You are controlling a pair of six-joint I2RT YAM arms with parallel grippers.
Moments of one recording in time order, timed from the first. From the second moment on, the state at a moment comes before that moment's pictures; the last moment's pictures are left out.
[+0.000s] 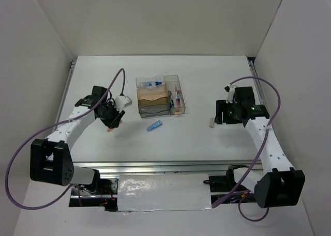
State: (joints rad) left arm -0.12 1.36 0.93 -0.74 0.30 0.61; right arm 0.03 1.09 0.95 -0.82 -0.16 0.02
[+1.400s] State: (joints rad) left arm -0.37 2.01 1.64 -0.39 0.27 0.51; right arm 0.01 1.25 0.99 -0.82 -0.17 0.03
